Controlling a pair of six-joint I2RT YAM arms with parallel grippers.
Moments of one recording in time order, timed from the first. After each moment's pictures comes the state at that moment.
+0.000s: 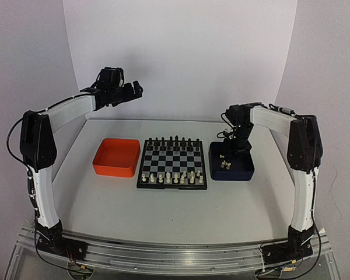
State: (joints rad) left arm -0.40 2.00 1.85 -0.22 -0.05 -0.48; right arm 0.37 2.15 1.82 -1.13 -0.03 0.14
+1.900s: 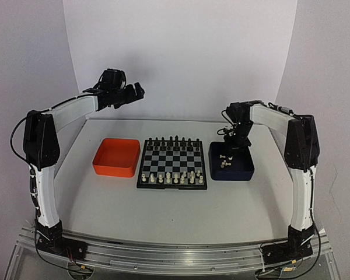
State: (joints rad) left arm -0.40 2.04 1.88 -0.24 -0.03 -0.52; right arm 0.36 2.18 1.90 -1.15 -0.04 0.14
